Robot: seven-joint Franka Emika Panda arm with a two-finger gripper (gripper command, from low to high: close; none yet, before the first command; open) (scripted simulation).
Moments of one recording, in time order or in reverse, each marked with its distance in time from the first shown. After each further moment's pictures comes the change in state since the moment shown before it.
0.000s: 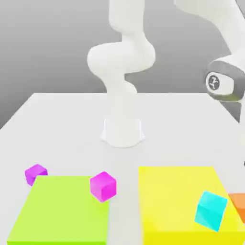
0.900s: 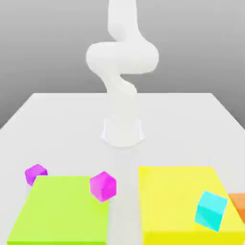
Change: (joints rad) arm -0.461 -0.985 -0.129 0.049 0.069 -0.321 0.805
